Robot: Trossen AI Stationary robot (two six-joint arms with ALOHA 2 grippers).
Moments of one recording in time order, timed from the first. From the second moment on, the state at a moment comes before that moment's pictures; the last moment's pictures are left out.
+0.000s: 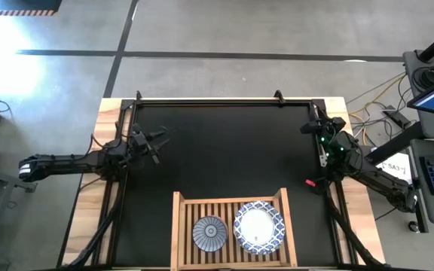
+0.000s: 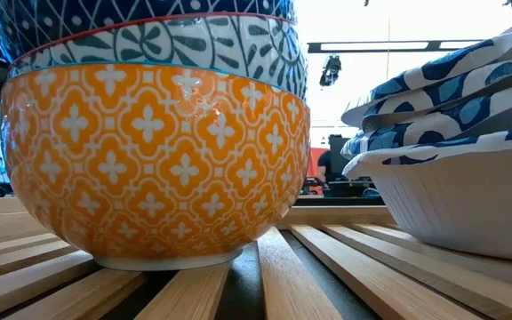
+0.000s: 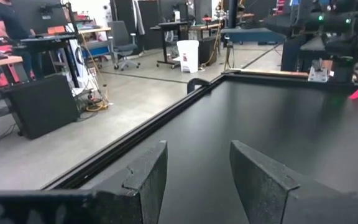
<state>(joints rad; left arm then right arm) 0.16 0.28 0.01 0.21 -0.43 0.04 -0.58 0.03 0.01 0.11 0.73 0.30</state>
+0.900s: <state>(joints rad) 0.21 0.00 0.02 0.06 -0.44 0.12 -0.58 0.04 0.01 0.11 0.73 0.30</state>
